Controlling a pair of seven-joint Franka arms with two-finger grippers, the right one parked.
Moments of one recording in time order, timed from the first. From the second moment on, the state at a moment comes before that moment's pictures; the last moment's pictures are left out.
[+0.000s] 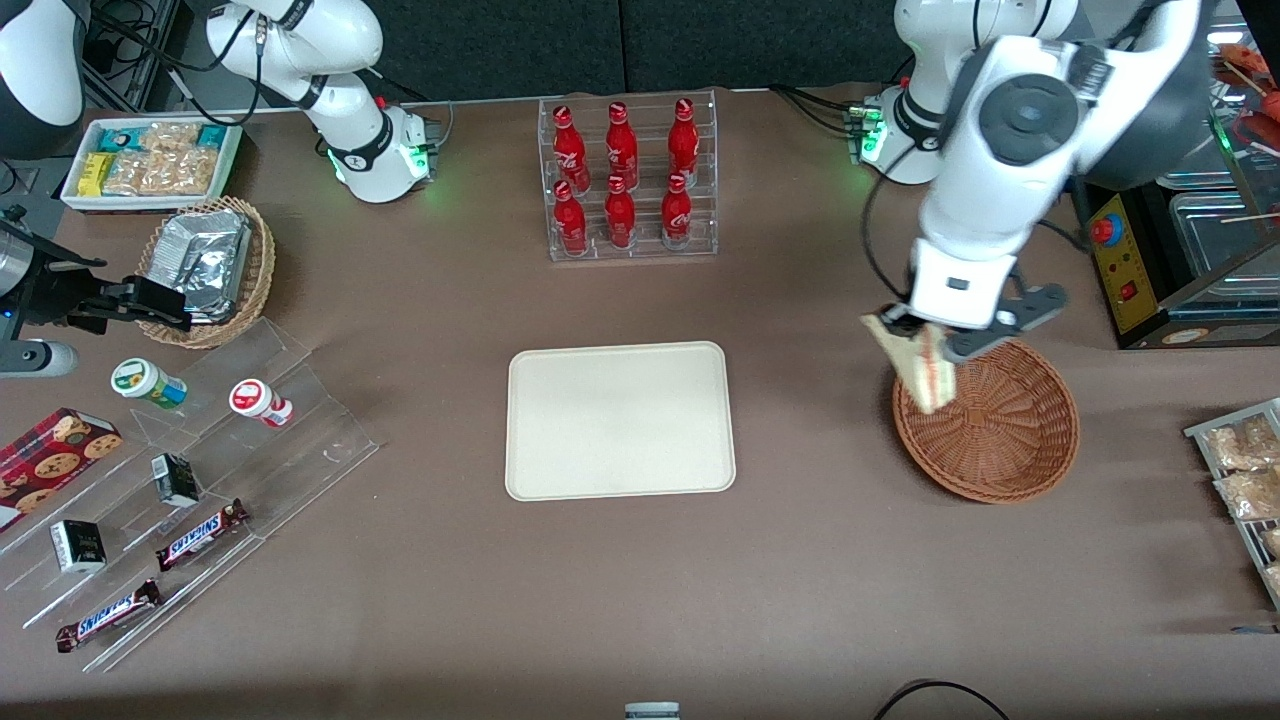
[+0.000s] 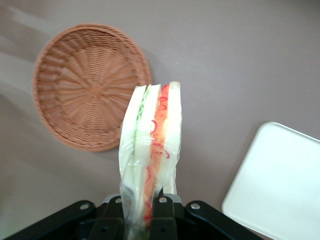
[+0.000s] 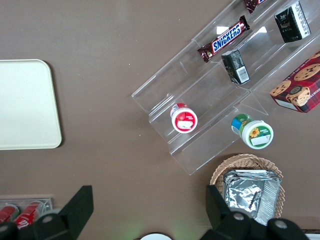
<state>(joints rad) -0.05 0.03 -0.40 -1.82 0.13 1.83 -0.91</state>
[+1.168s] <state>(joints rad) -0.26 0.46 -0.65 -1.64 0.37 1.96 -1.12</state>
